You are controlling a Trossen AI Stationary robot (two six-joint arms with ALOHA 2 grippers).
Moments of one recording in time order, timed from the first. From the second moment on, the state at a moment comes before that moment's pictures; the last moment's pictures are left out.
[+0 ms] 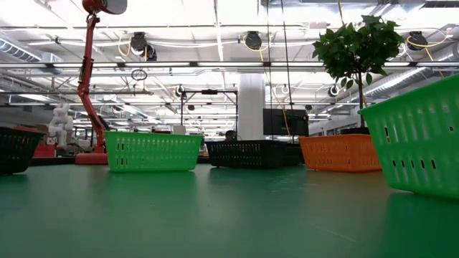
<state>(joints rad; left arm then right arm) -1.19 1.75 1.31 -0.76 -0.58 -1.21 0.56 1.35 1.23 -0.44 0.51 0.09</state>
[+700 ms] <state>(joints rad) -0.76 1.43 1.31 -0.94 -0.79 -0.57 0.39 1.35 1.10 -0.45 0.49 0.11</state>
